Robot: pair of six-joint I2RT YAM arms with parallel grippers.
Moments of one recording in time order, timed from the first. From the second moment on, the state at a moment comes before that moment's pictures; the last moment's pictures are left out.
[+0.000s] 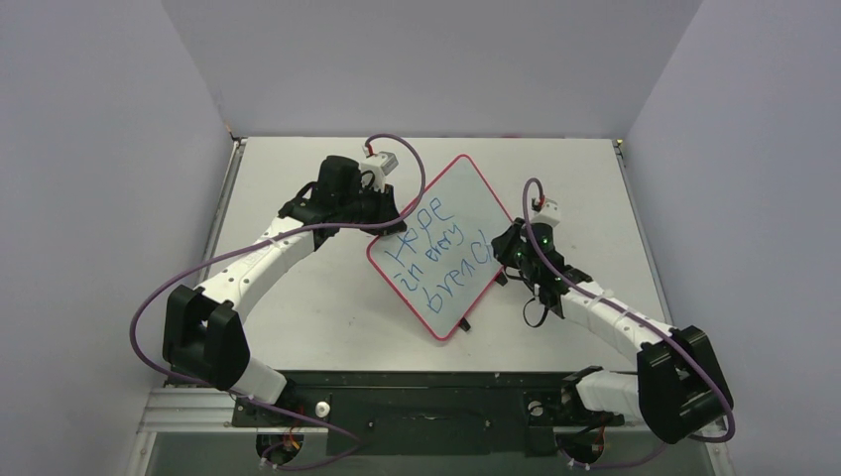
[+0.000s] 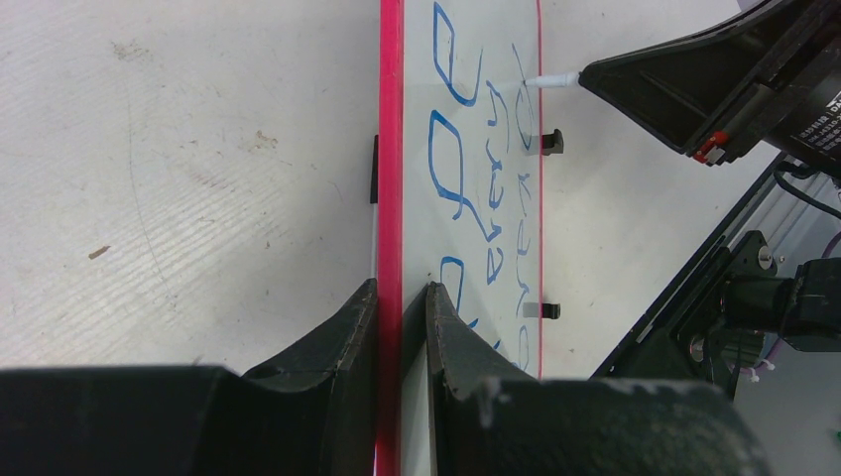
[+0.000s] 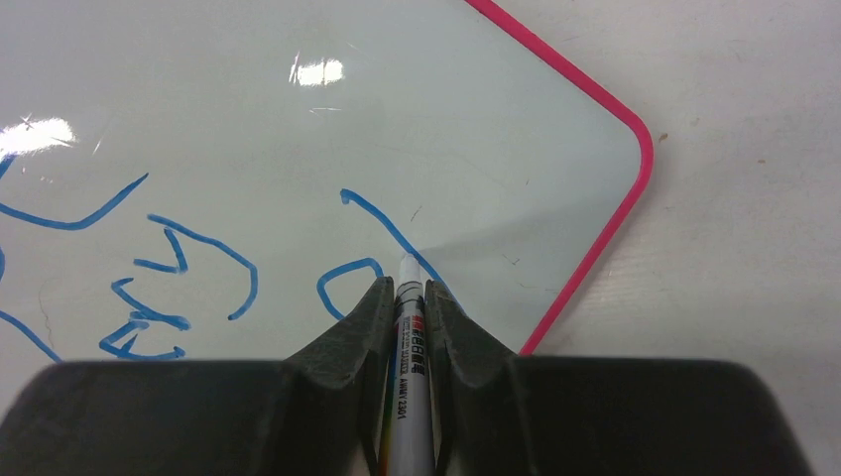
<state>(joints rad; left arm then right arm) -0.47 1.50 1.24 -0.40 0.41 -0.23 0.43 1.21 0.59 0.12 0.16 0.63</state>
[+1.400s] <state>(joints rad) -0.47 1.50 1.24 -0.40 0.40 -0.23 0.40 1.27 0.58 0.19 0.22 0.63</state>
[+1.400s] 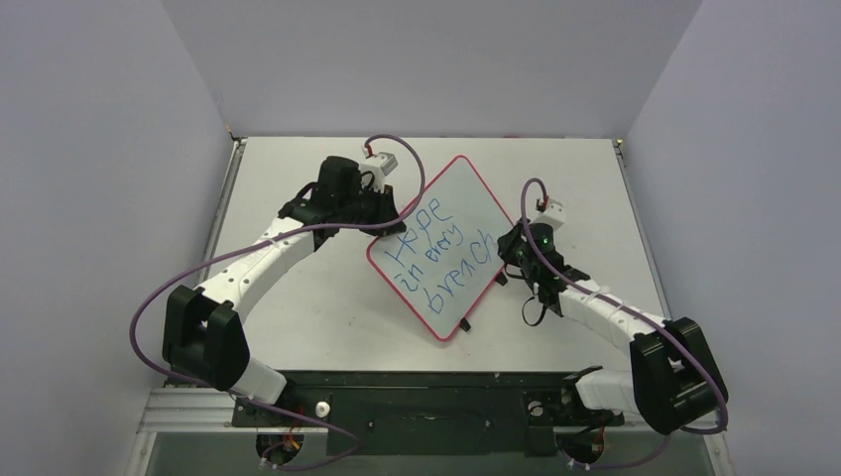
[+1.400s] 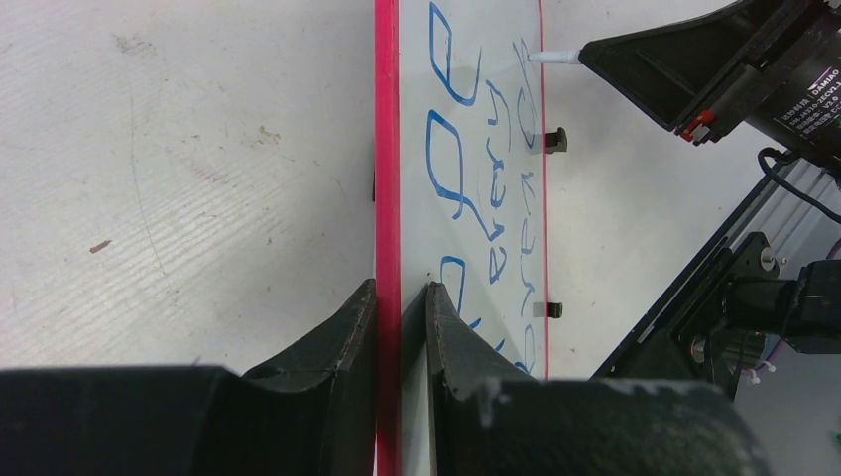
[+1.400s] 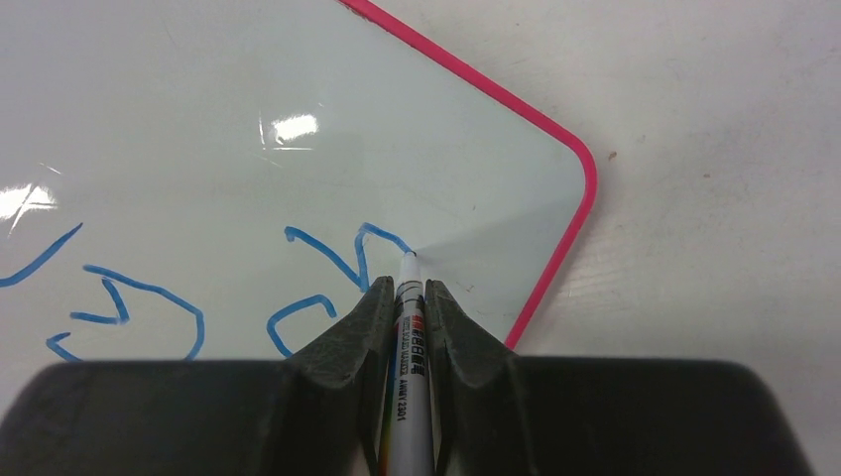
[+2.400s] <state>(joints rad) -0.47 1.49 1.23 -0.40 0.40 -0.22 0.41 0.90 0.54 -0.07 0.30 0.60</state>
